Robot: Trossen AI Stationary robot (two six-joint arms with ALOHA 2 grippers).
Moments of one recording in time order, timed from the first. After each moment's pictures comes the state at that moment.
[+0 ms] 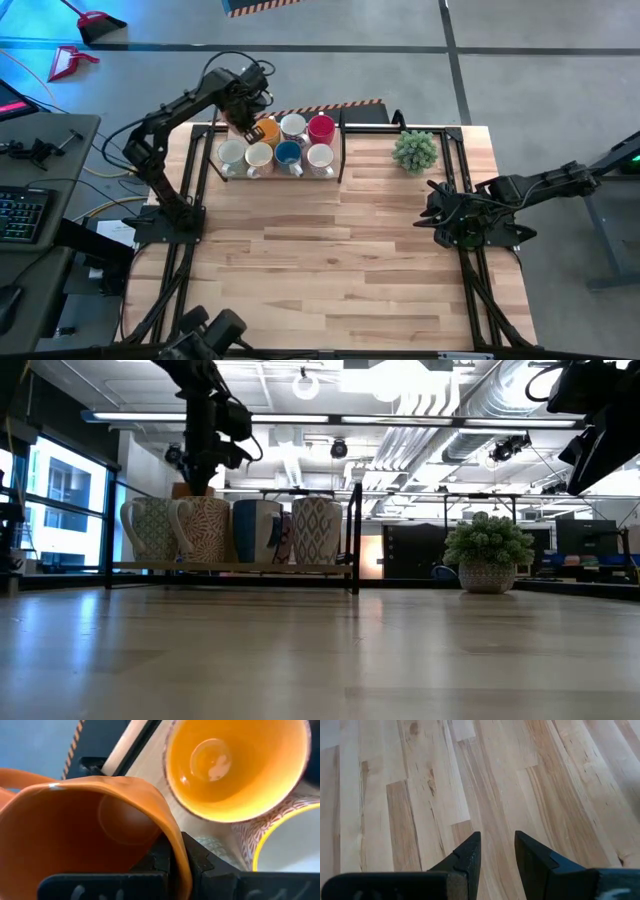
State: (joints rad) left arm 0.88 1.70 1.58 -1.30 -0.17 0.24; right arm 0.27 0.58 0.61 -0.97 0.18 0.49
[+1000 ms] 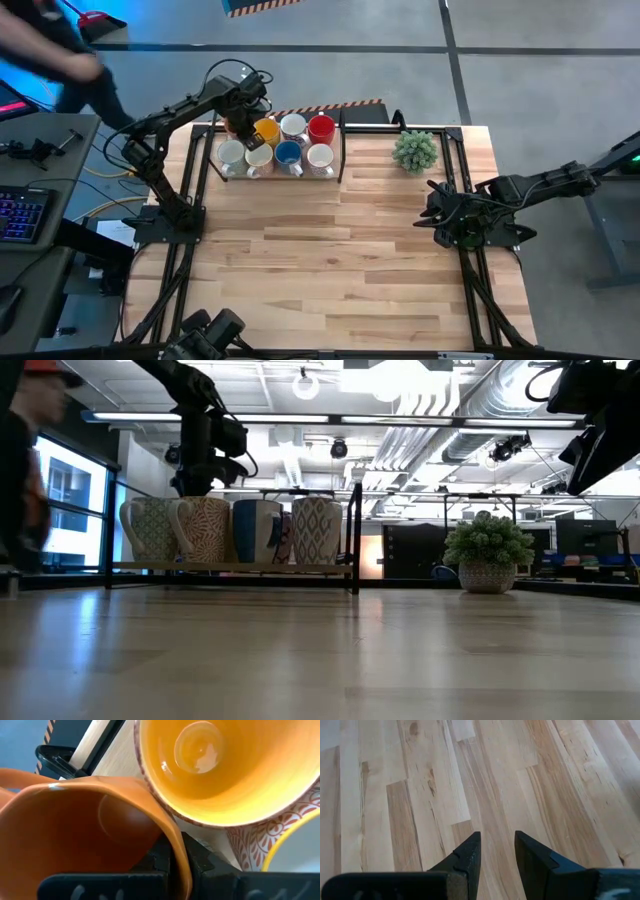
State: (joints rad) left arm 0.90 1.70 1.45 -1.21 -0.08 0.25; right arm 0.27 0.58 0.61 -0.97 0.18 0.50
